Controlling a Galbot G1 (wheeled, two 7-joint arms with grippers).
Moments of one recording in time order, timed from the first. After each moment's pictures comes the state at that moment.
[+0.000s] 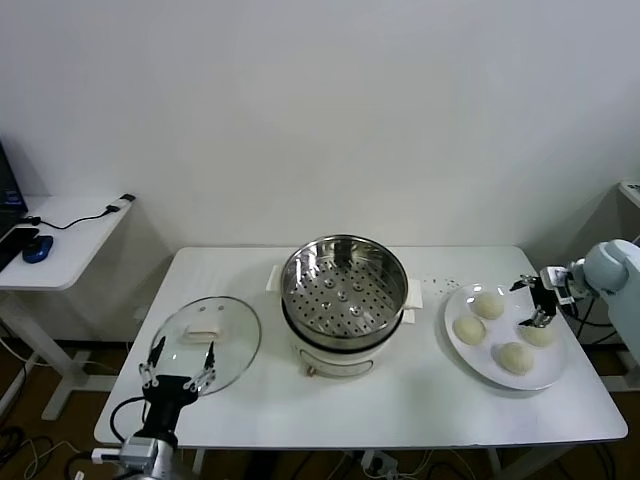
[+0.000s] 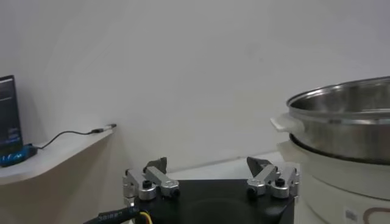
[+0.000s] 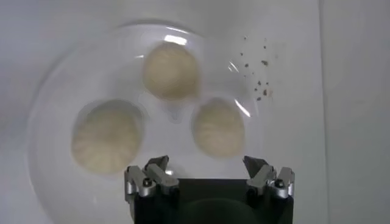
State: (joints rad) left arm 1.66 -1.52 -0.68 -2.08 0.09 0.01 0.06; right arm -0.07 0.84 -0.32 0.63 -0.49 0.26 -1.16
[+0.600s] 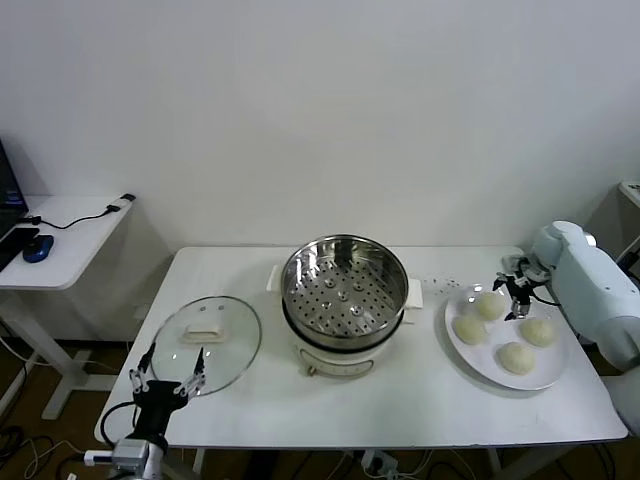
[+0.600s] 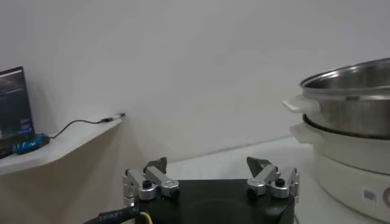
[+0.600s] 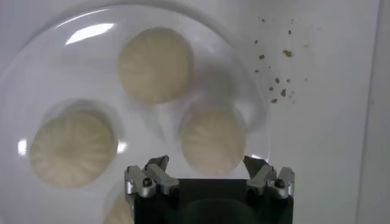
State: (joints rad) left arm 1.66 -1.50 -0.72 -2.03 0.08 0.00 0.06; right arm 0.02 1.05 -0.32 0.35 -0.66 0.29 -1.11
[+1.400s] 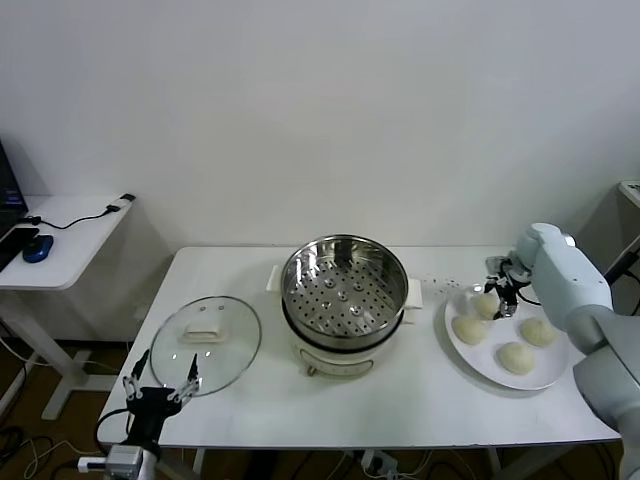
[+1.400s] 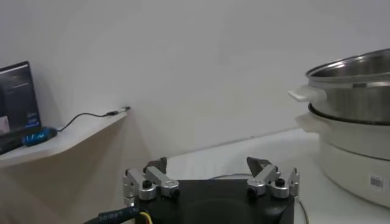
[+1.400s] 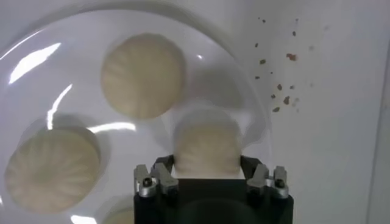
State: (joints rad) left arm 1.68 -1.50 -0.73 -2.02 0.07 -0.01 0.06; right arm 0.05 1.10 -0.32 0.26 -0.70 0.29 -1.10
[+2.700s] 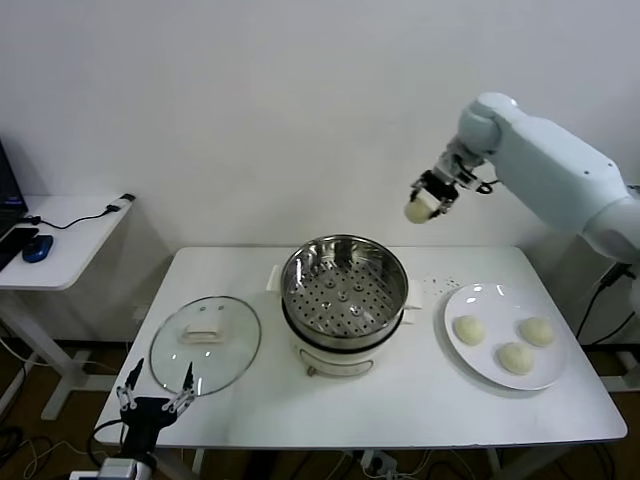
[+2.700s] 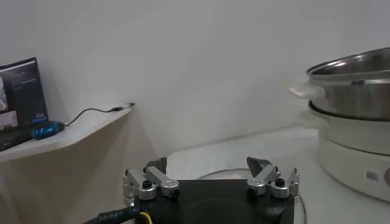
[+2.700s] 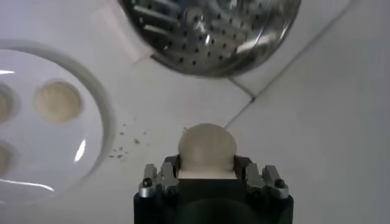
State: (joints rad) left arm 1.73 -1.50 -0.74 -2.05 0.06 -0.03 0.06; right arm 0.56 1.15 -1.03 1.00 -0.29 0.61 -1.19
